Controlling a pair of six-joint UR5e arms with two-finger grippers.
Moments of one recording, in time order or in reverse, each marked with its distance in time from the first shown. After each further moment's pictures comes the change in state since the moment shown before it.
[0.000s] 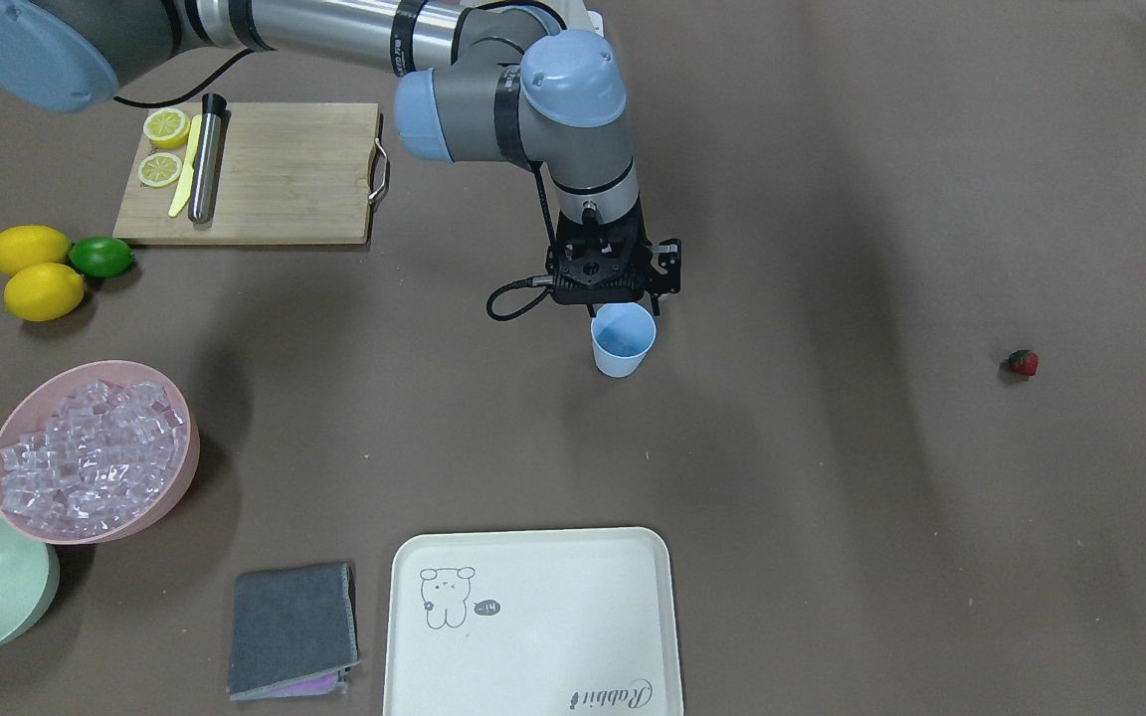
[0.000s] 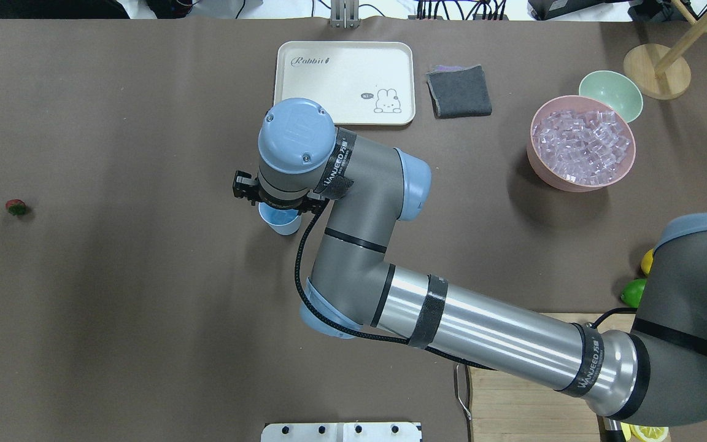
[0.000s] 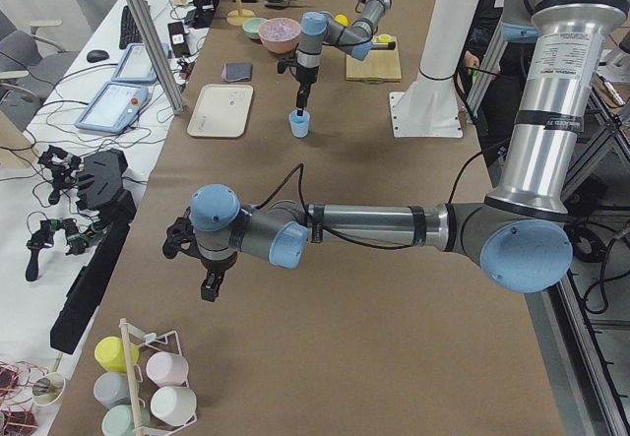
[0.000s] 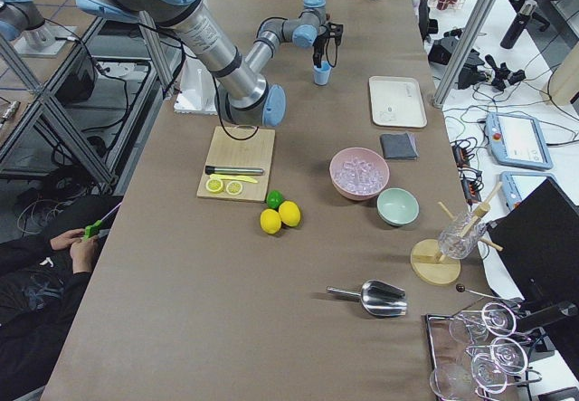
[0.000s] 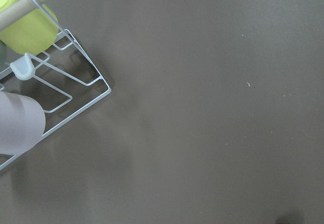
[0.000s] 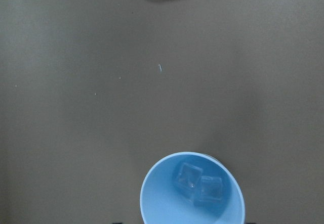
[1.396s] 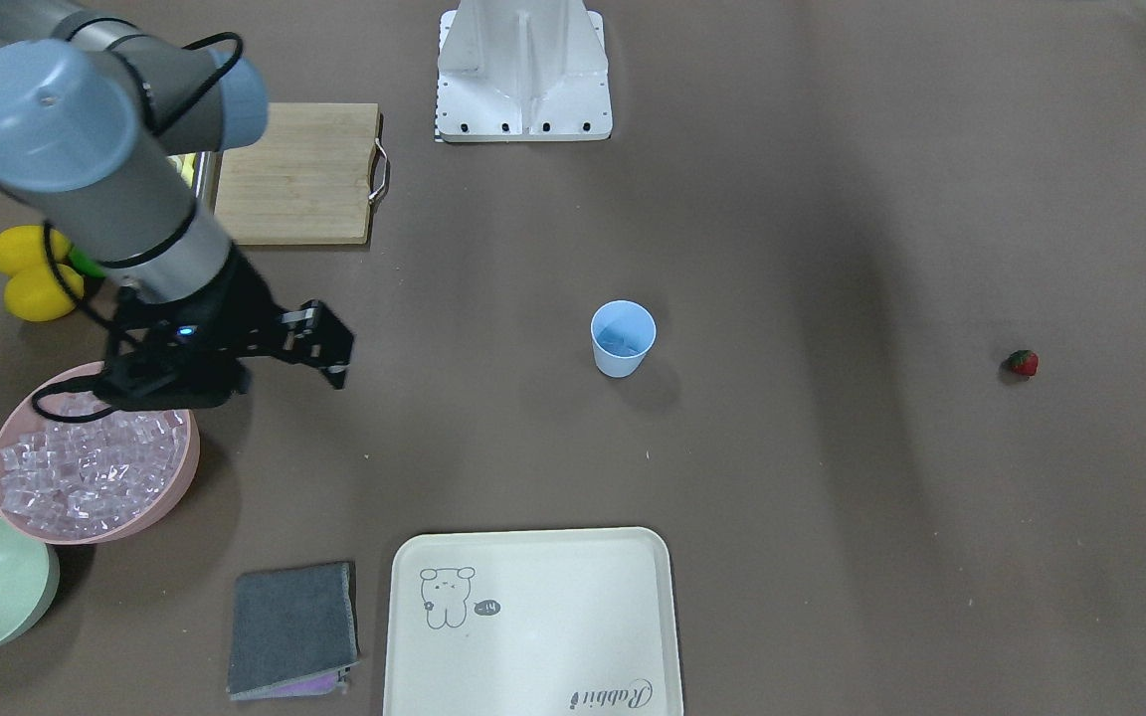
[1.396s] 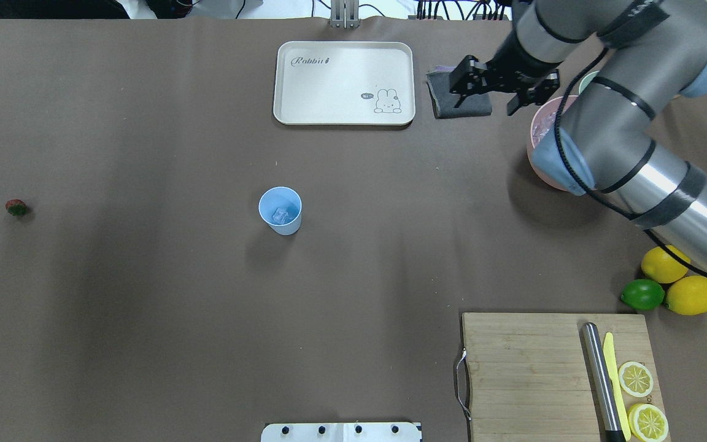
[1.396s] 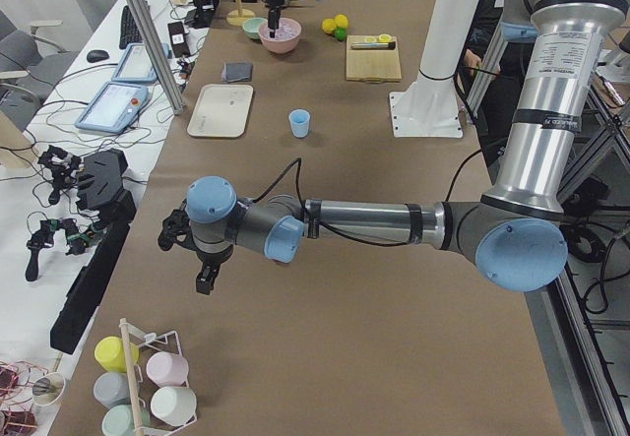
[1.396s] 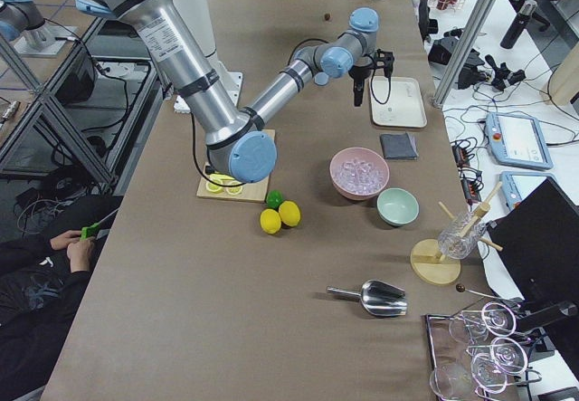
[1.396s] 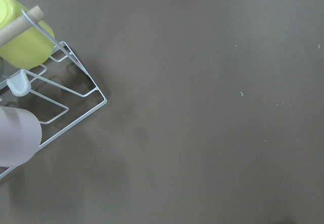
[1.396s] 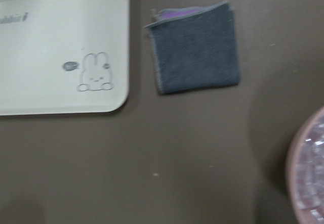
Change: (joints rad) left arm 0.000 -0.017 -0.008 -0.003 -0.003 -0.008; right arm 0.505 -0.432 0.340 -0.207 0.374 -0.548
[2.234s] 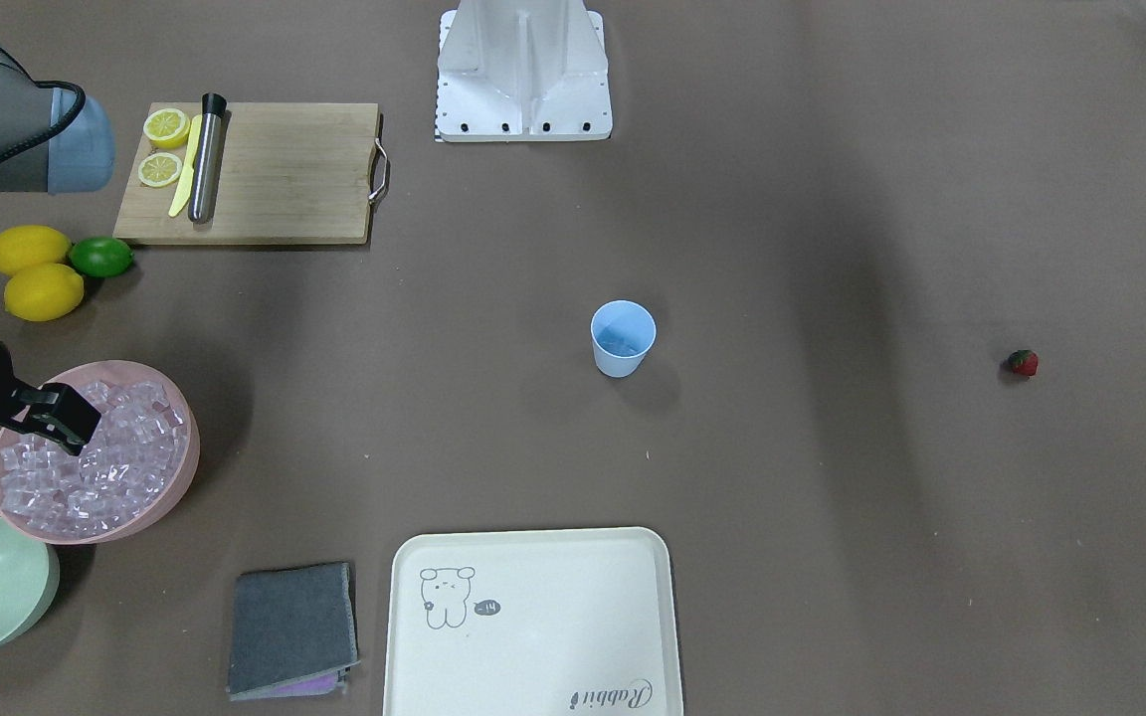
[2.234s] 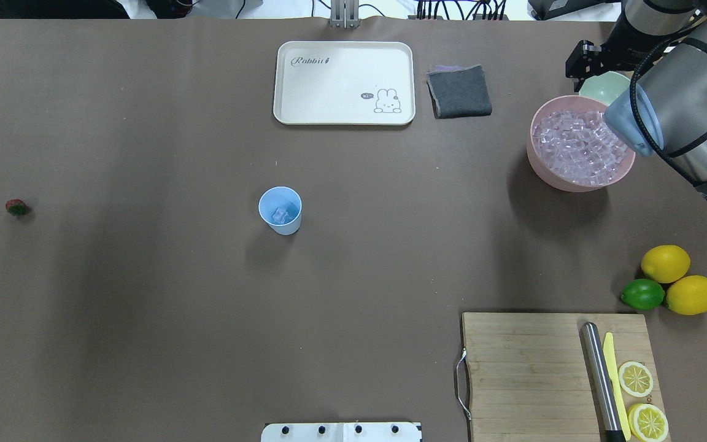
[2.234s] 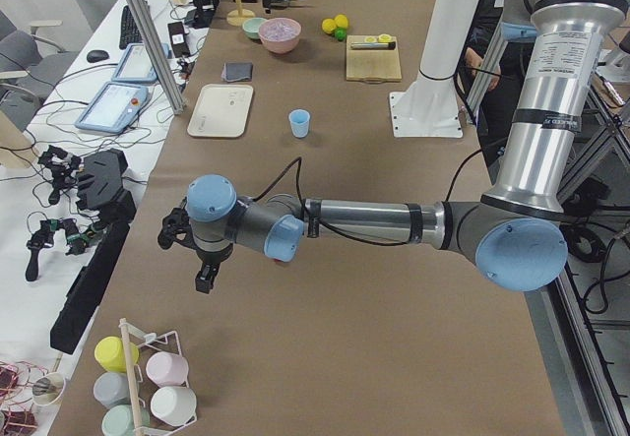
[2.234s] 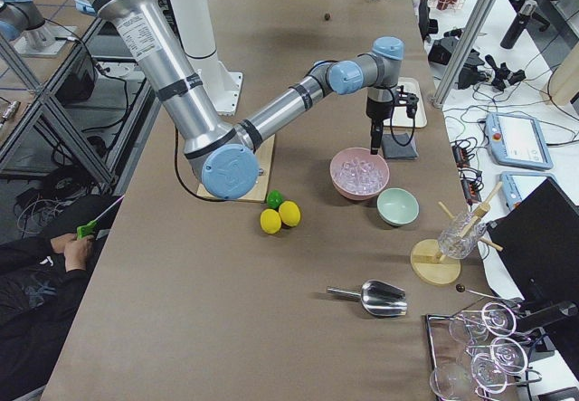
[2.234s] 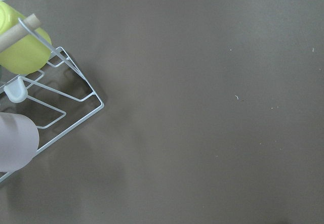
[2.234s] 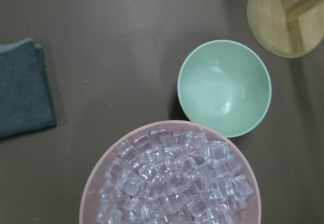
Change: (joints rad) left arm 0.000 0.003 -0.003 -0.002 -0.001 0.002; right arm 0.111 -0.050 -0.023 -0.258 -0.159 -0.052
